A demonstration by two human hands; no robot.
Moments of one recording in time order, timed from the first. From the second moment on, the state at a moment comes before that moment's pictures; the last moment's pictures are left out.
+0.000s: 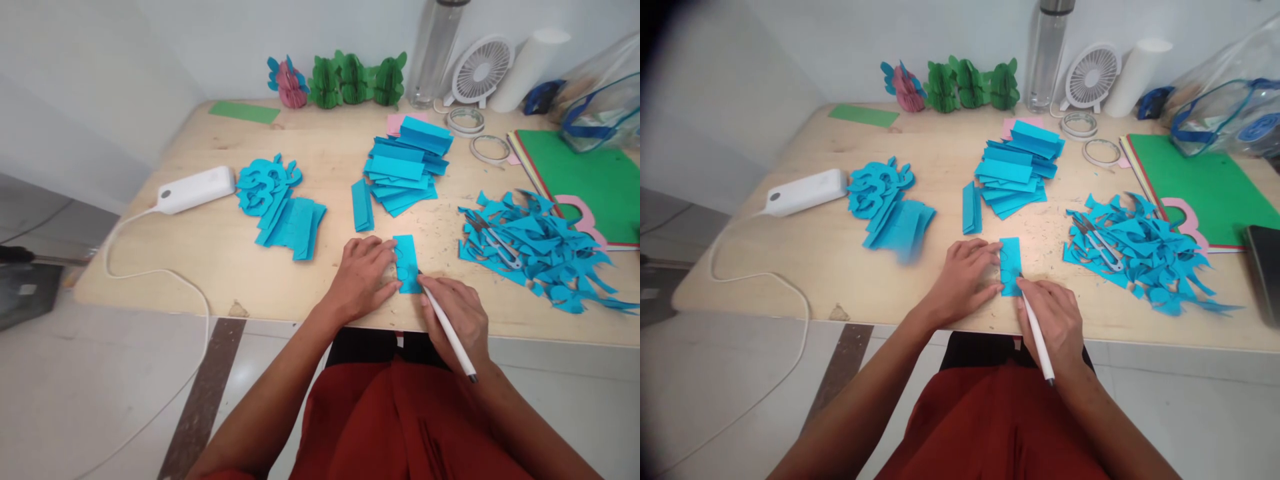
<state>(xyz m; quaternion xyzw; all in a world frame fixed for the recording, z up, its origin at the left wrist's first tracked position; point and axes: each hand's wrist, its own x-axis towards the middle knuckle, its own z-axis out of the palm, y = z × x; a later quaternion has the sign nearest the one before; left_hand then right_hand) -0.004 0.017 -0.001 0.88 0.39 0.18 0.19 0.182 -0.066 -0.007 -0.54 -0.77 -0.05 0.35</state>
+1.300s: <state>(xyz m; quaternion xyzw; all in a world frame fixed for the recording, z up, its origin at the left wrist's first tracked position) -0.005 0.017 0.001 0.88 0.39 0.18 0.20 0.181 -0.066 -0.008 -0.52 -0.79 -0.08 0.31</state>
